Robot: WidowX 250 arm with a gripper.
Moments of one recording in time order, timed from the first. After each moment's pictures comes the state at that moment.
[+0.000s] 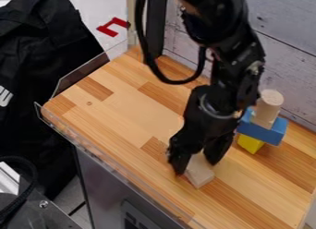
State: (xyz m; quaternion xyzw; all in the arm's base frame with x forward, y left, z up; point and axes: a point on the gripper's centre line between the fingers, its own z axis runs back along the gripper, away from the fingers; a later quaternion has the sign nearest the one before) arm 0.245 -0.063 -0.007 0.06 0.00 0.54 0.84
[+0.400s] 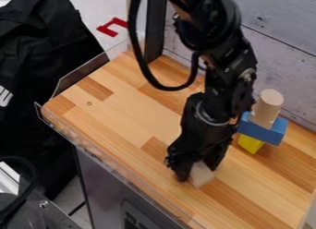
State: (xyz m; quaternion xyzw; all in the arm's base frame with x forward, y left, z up) arm 0.242 -0.065 -0.014 0.04 0.01 0.55 0.84
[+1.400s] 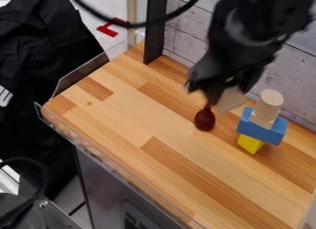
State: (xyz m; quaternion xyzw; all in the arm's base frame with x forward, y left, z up) arm 0.266 -0.086 0.132 -0.01 -0.20 0.49 0.85
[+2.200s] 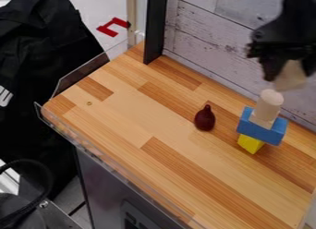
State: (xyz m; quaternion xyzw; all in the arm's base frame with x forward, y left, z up) arm 0.305 -0.125 0.153 -0.01 -0.20 0.38 0.90
